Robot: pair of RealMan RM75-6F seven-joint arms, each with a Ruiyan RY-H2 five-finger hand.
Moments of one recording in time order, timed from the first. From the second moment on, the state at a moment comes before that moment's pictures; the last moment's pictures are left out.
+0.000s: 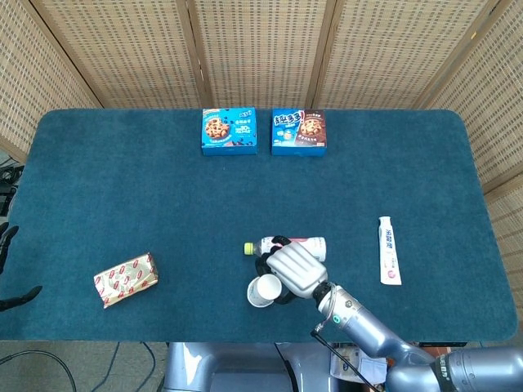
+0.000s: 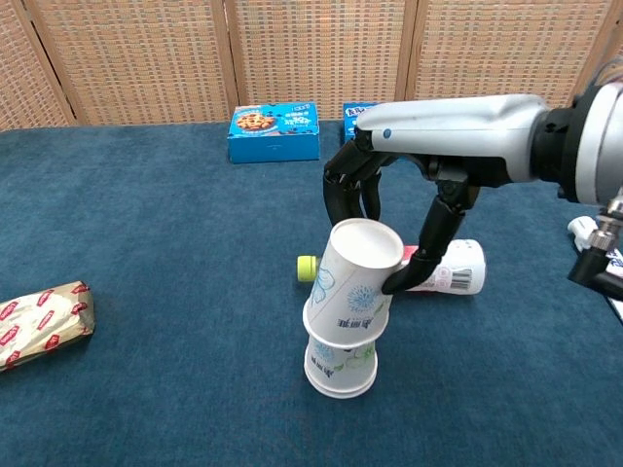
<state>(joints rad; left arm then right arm) -0.05 -1.09 -0.05 -1.55 1.46 1.49 -0.10 0.87 -1.28 0.12 -2.08 -1.04 0.96 -0.49</state>
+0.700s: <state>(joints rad) -0.05 -1.09 -0.05 -1.55 1.46 1.49 -0.10 0.91 -1.23 0.09 -2.11 -0.99 0.89 -0.54</state>
